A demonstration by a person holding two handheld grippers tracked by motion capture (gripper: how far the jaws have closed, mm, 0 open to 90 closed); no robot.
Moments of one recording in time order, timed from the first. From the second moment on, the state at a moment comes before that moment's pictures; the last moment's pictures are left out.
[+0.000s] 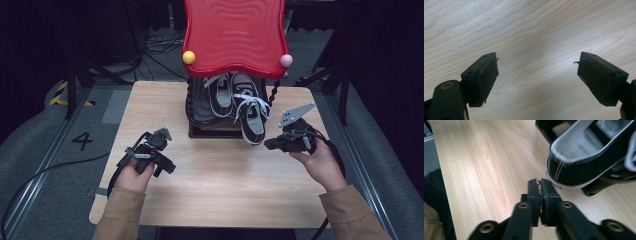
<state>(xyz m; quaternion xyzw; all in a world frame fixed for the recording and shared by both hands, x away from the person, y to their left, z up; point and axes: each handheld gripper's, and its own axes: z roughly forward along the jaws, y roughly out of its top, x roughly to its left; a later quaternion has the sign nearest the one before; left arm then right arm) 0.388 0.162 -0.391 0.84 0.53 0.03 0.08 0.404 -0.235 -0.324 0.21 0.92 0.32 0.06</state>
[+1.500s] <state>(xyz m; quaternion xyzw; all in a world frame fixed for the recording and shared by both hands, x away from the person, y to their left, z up) 0.388 0.163 -0.395 0.85 0.53 0.03 0.07 0.439 -0.189 -0.367 0.28 0.90 0.32 0.09</state>
